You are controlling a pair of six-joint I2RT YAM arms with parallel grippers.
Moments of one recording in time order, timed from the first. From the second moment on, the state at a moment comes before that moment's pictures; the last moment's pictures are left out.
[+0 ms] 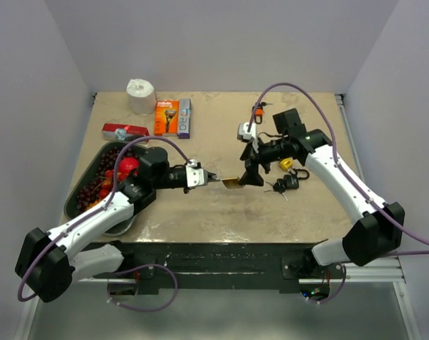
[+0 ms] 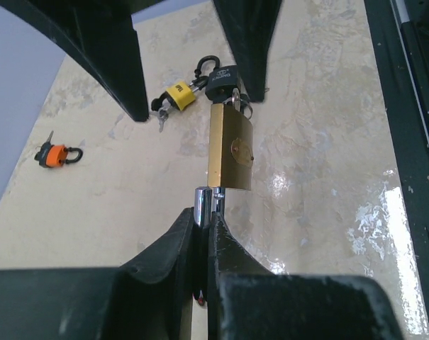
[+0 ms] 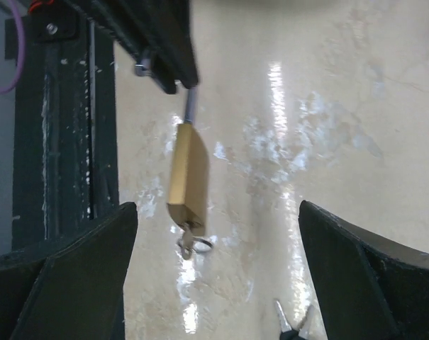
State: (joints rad) left arm -0.63 1.11 0.72 0.11 0.70 0.57; right arm 0.38 1.42 1.32 -0.85 -0.86 -0.67
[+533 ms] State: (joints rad) left arm -0.65 1.09 0.74 0.04 0.69 0.59; right arm 0.59 1.41 1.24 -0.81 -0.68 -0.72
